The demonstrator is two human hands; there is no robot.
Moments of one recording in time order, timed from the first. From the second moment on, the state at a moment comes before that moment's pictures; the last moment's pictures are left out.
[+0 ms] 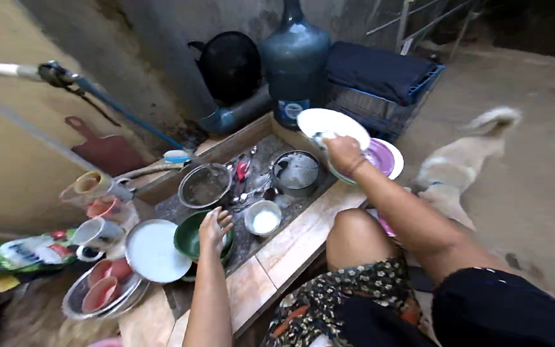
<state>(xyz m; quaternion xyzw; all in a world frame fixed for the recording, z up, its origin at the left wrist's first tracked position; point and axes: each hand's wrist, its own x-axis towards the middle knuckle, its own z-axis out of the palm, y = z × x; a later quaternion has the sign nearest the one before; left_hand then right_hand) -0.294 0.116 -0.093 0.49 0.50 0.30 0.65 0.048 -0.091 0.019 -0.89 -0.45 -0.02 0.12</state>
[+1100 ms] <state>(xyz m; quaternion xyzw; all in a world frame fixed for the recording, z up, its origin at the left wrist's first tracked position) -0.151 0.207 -0.220 0.87 0.32 -0.30 0.23 -0.080 0.070 -0.168 -0.53 -0.74 0.38 -0.16</state>
